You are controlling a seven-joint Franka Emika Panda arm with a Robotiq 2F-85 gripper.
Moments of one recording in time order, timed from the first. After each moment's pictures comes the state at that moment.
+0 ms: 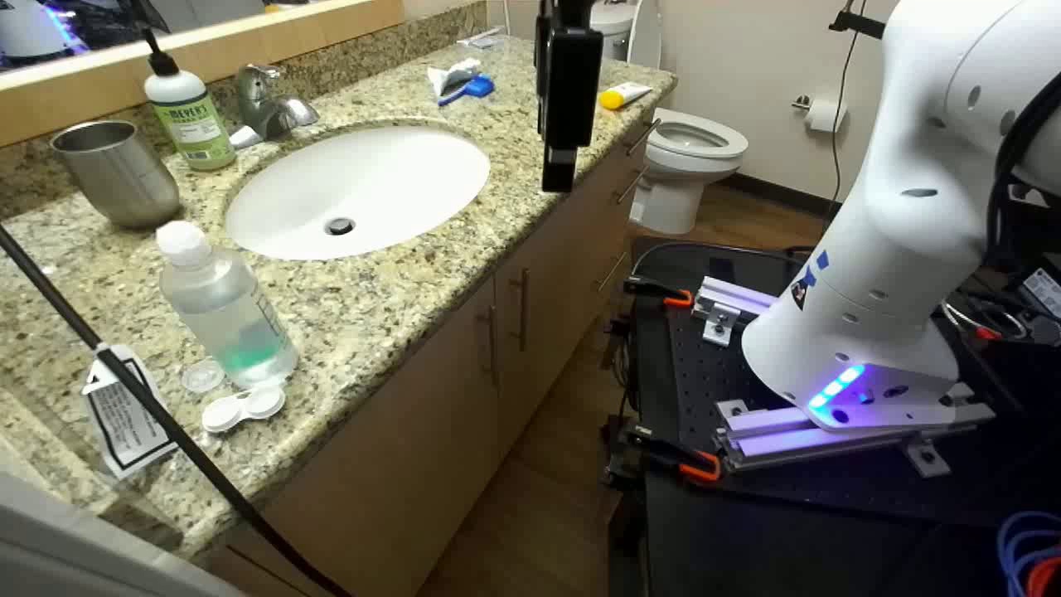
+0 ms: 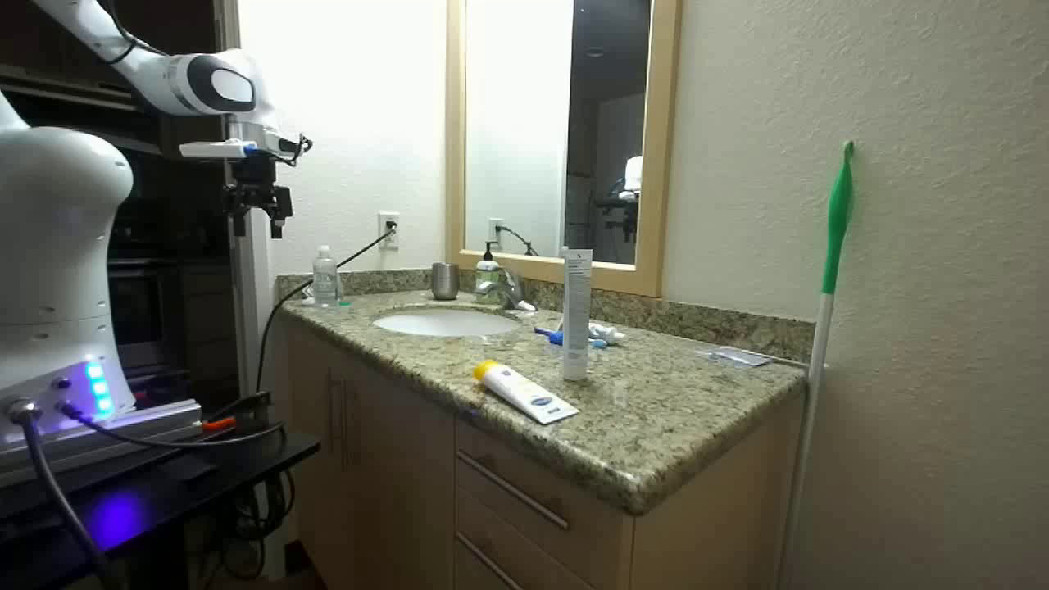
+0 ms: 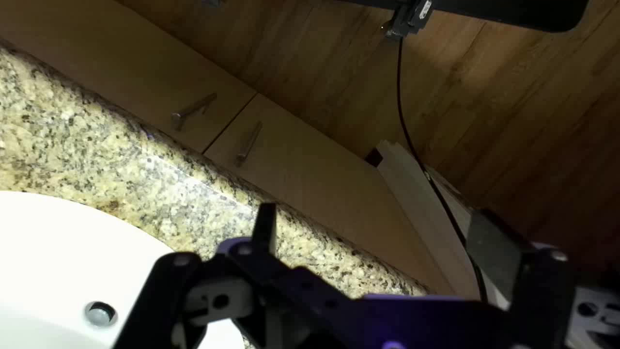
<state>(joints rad) 0.09 -0.72 0.01 -2.78 0.01 2.09 -0.10</state>
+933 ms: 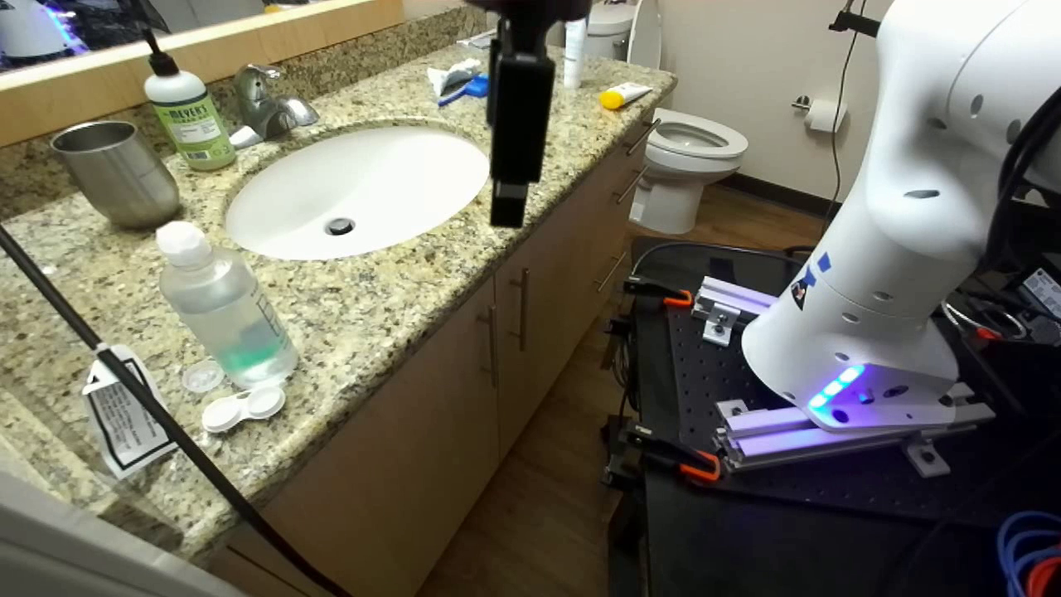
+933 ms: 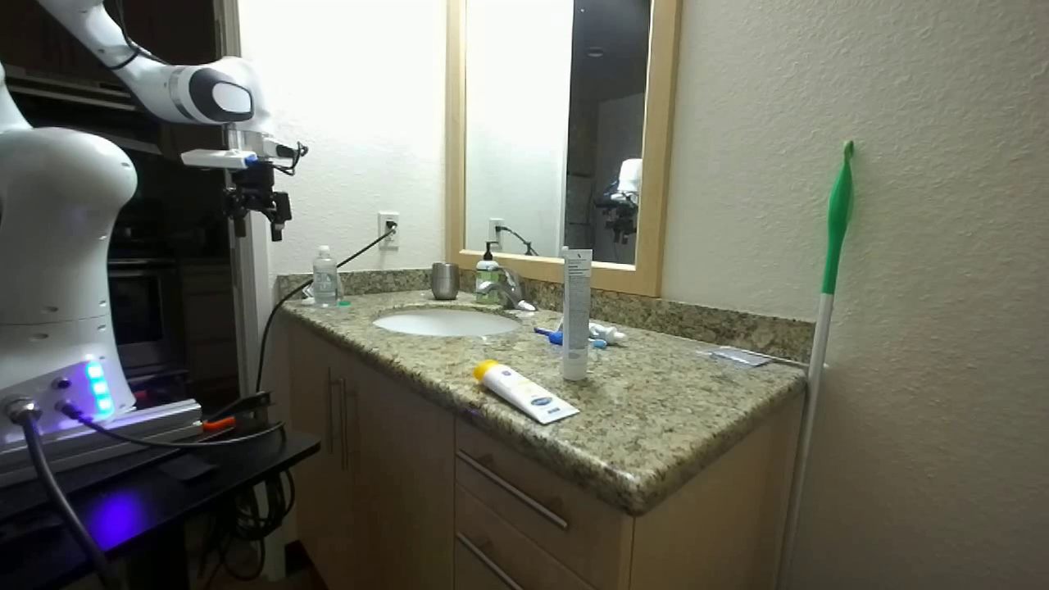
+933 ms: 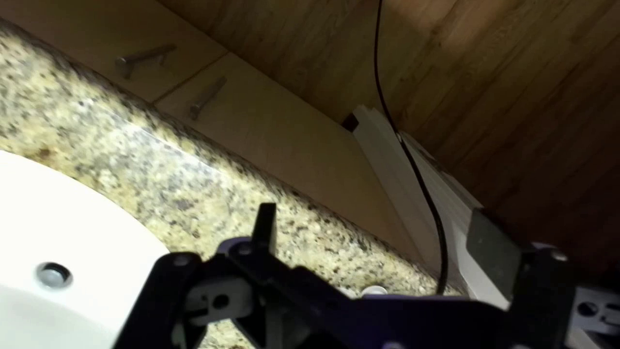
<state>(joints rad) 0.15 -0.63 0.04 -2.77 0.09 2.24 -0.08</state>
